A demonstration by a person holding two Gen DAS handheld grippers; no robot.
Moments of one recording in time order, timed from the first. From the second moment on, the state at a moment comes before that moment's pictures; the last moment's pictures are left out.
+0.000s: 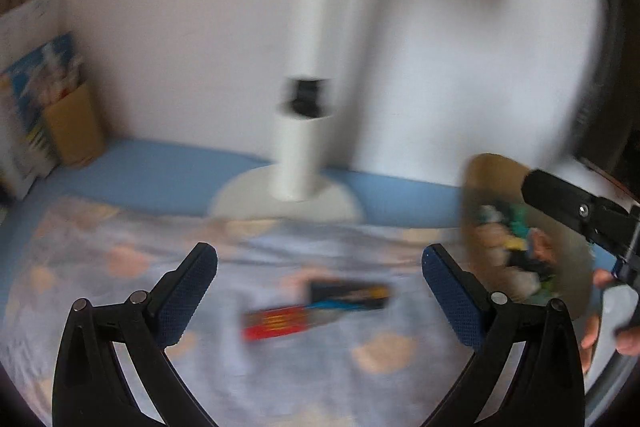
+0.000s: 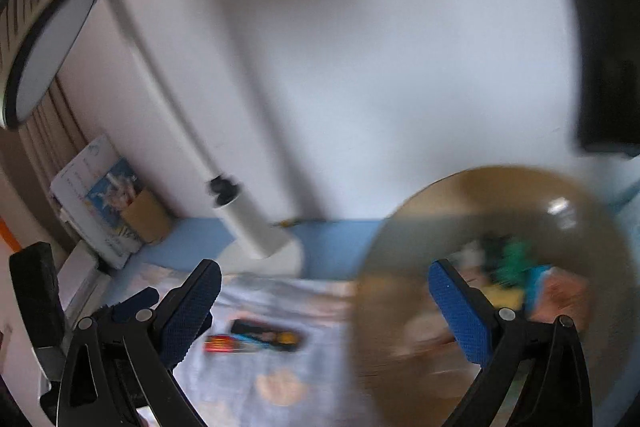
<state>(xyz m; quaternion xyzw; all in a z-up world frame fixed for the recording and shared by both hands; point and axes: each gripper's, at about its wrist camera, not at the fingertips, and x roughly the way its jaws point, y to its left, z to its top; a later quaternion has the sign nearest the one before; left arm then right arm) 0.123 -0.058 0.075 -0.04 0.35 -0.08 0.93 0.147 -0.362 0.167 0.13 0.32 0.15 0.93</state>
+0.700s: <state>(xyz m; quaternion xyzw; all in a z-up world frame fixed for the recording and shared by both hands) 0.097 0.009 0.007 -0.06 0.42 -0.05 0.90 0.167 -0.272 0.050 0.09 0.43 0.11 0.89</state>
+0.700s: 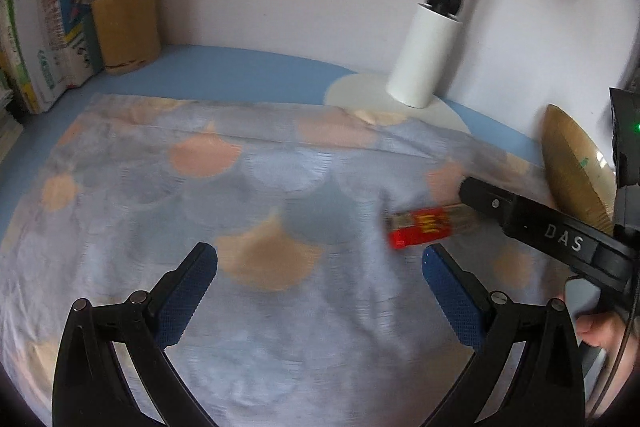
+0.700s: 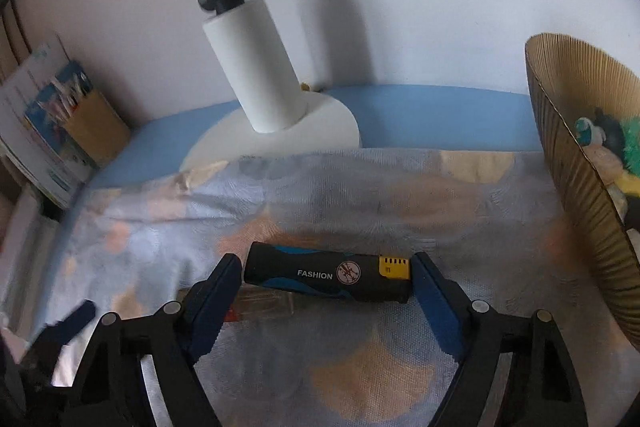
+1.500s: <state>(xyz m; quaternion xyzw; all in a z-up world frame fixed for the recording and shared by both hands) 0.141 -0.100 -0.016 -0.02 0.45 0.05 0.89 0.071 -0.388 0.054 0.15 0.38 0.09 0.91</state>
